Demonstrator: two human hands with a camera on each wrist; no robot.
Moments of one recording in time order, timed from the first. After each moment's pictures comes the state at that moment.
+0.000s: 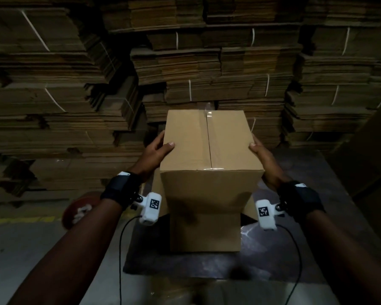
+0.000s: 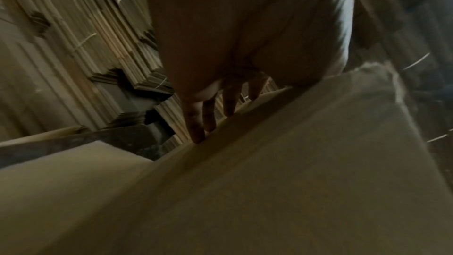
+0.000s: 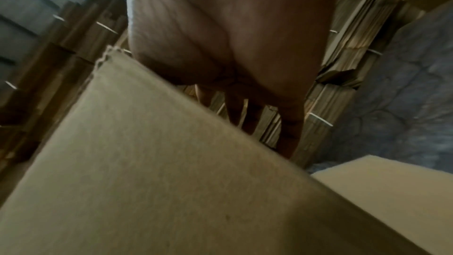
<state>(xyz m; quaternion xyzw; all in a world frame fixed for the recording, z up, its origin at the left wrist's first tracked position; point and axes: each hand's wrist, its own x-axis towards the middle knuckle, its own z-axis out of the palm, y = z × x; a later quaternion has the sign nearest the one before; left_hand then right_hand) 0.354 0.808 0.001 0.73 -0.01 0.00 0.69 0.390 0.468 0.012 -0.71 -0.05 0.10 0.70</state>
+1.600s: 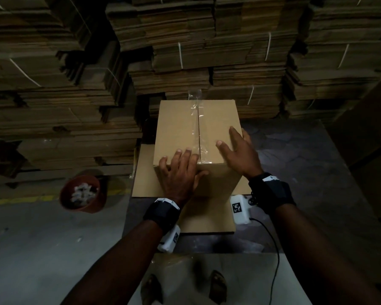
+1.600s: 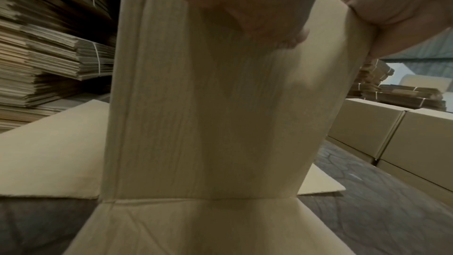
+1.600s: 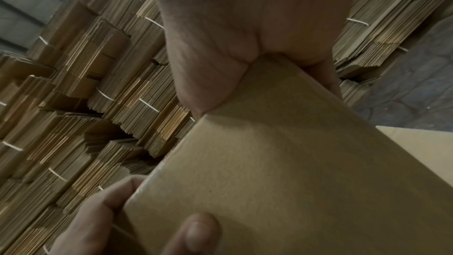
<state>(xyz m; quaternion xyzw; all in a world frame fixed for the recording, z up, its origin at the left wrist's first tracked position) 0.312 0.694 -0.112 0.95 -0.05 0.31 0.03 0.383 0.500 -0.050 -0.93 -0.03 0.00 0.36</state>
